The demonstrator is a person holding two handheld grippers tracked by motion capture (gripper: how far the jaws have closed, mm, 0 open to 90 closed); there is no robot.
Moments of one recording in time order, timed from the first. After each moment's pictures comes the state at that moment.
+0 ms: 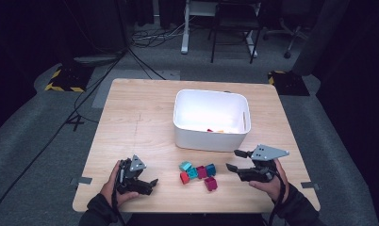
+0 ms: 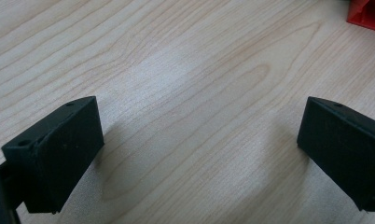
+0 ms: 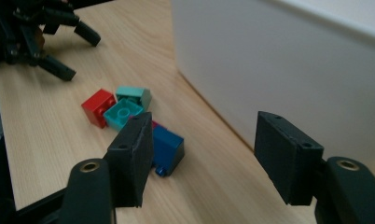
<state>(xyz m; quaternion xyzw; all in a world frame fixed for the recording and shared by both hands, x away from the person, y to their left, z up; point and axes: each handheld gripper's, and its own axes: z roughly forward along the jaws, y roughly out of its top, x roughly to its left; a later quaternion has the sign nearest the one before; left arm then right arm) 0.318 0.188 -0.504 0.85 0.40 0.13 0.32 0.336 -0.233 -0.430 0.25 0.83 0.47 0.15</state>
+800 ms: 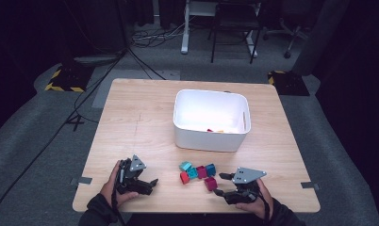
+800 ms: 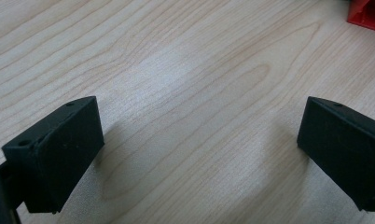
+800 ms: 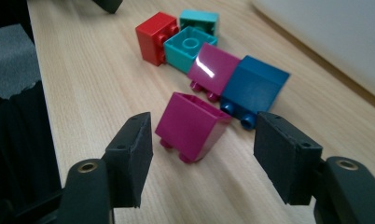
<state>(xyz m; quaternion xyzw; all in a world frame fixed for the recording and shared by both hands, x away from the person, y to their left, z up) 0.318 0.189 -0.504 0.85 0.40 0.14 0.32 0.303 -0.201 -0.490 0.21 0.87 0.44 0.10</state>
